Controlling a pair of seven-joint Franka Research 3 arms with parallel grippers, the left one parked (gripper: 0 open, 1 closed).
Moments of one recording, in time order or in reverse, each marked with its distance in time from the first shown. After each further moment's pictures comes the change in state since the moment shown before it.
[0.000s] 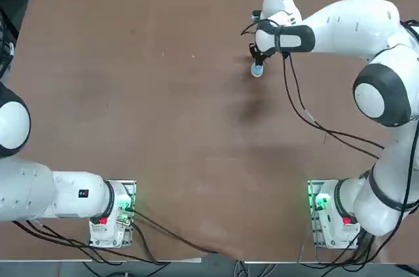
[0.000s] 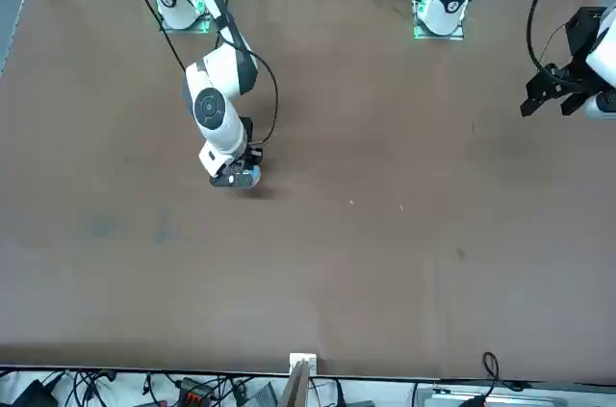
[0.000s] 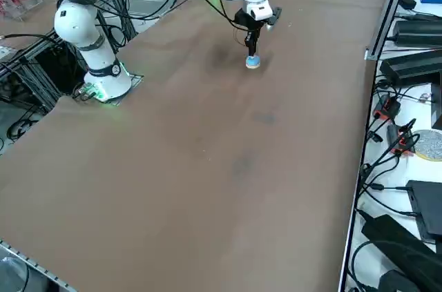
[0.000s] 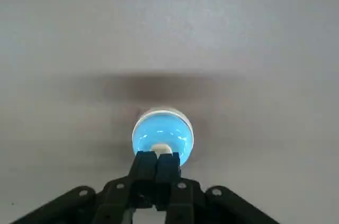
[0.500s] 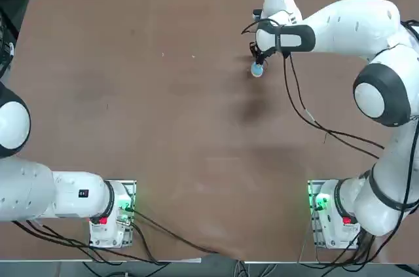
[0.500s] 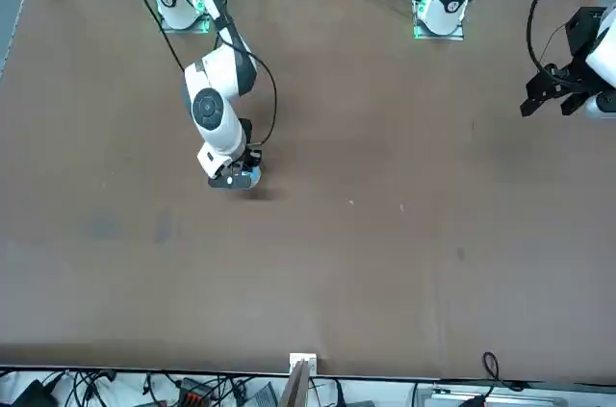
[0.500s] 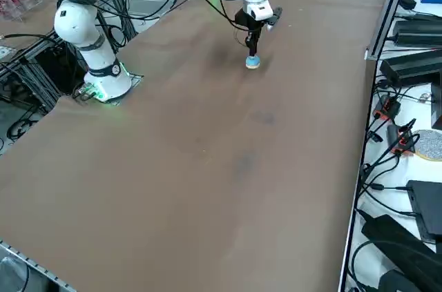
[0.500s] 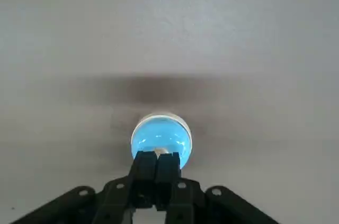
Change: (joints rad) arm 0.000 0.000 -0.004 0.000 0.000 0.011 0.000
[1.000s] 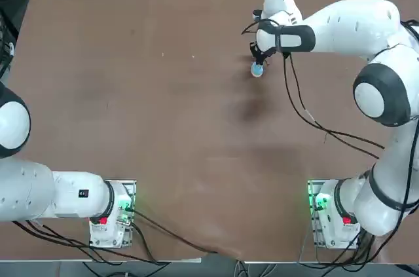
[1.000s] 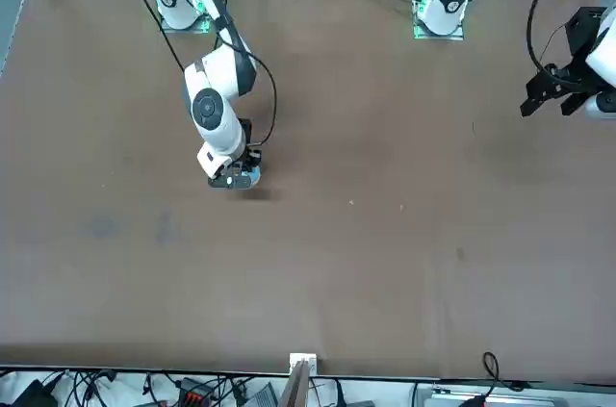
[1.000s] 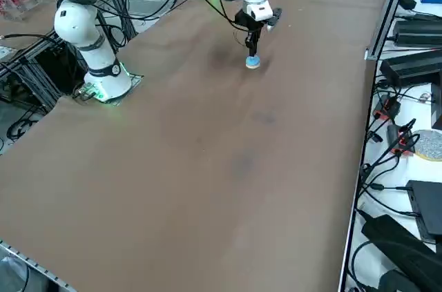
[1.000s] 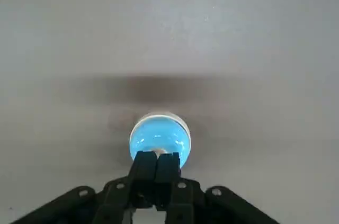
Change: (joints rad) arm 0.000 0.000 0.000 -0.004 0.000 0.001 0.000
